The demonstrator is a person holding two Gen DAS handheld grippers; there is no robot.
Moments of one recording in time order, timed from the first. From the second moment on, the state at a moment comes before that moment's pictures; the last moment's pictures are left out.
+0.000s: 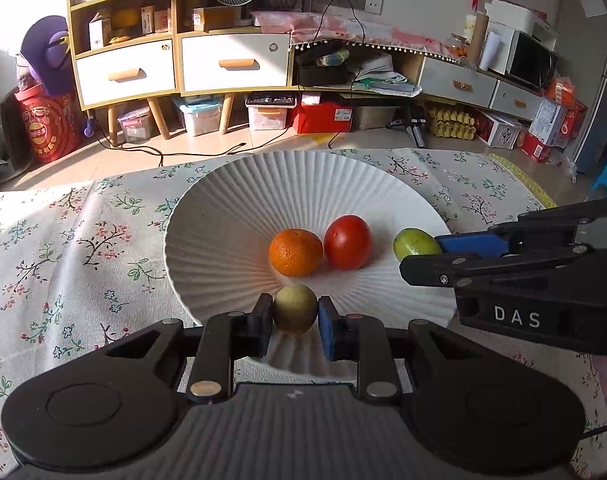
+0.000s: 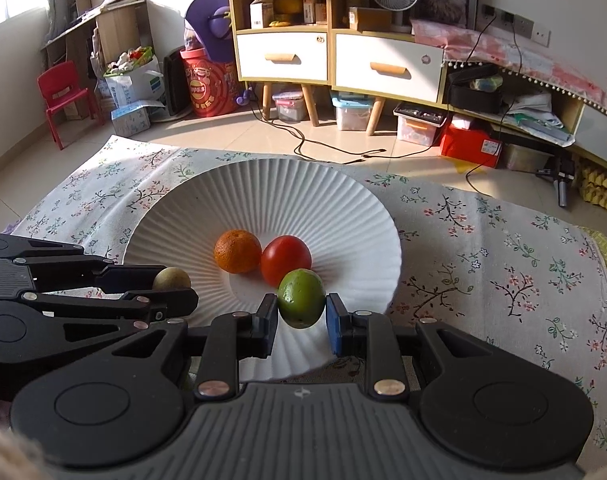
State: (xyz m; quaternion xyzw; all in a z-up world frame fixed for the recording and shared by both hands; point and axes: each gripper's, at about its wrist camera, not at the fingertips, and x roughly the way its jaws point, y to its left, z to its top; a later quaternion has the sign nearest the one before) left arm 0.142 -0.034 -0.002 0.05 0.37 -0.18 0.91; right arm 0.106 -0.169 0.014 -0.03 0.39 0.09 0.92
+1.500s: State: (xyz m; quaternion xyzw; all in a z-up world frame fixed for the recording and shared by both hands) left arm 0.099 0.000 0.018 0.04 0.38 -0.16 0.91; right arm 0.067 -0.172 0.030 0.01 0.39 0.08 0.92
